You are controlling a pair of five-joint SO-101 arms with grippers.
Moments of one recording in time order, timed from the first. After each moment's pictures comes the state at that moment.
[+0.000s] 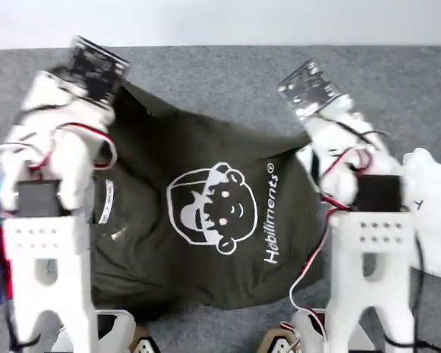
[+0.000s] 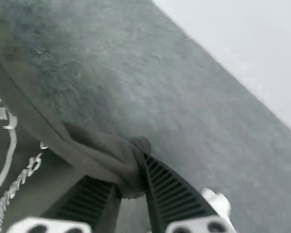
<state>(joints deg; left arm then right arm) -4.7 -32.5 21.1 45.8 -25.3 -3.1 -32.8 18.6 63.8 38.5</state>
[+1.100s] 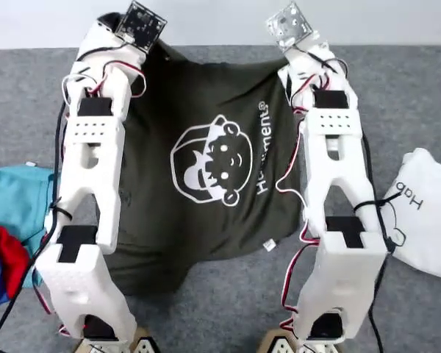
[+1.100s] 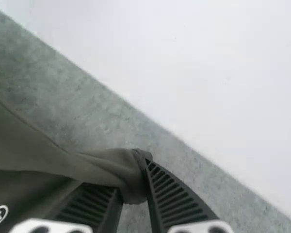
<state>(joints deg) -3.7 21.4 -14.8 16.2 -29.1 -3.3 26.5 -24.5 31.3 35.0</state>
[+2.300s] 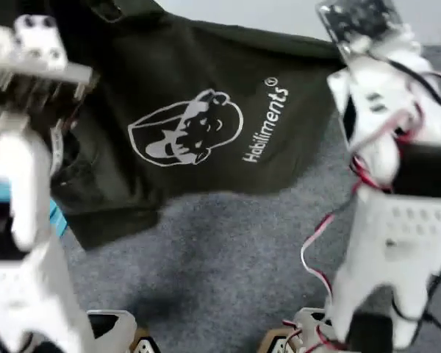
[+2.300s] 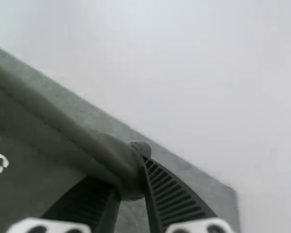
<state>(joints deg) -3.5 -30.0 -22.0 37.9 -32.0 2.7 -20.5 -27.9 74.4 35.2</state>
